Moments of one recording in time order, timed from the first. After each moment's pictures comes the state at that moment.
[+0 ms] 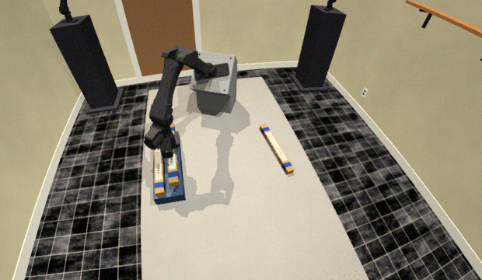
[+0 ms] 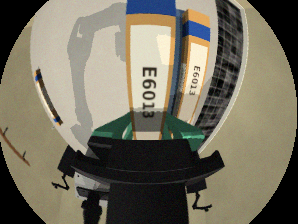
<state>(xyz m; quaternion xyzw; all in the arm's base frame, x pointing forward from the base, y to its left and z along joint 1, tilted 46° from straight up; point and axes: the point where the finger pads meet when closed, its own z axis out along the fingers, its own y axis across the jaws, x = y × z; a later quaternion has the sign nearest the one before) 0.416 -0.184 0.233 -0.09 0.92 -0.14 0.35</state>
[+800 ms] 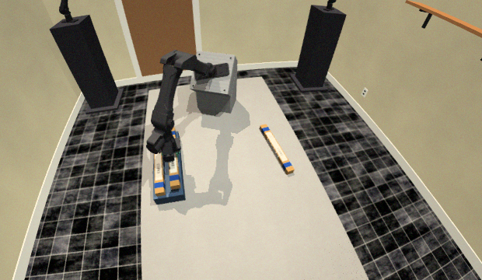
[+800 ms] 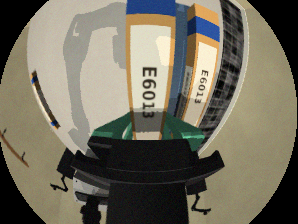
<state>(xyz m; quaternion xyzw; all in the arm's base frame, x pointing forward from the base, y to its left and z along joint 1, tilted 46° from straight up) 0.436 -0.190 0.215 -0.09 0.92 -0.14 0.35</state>
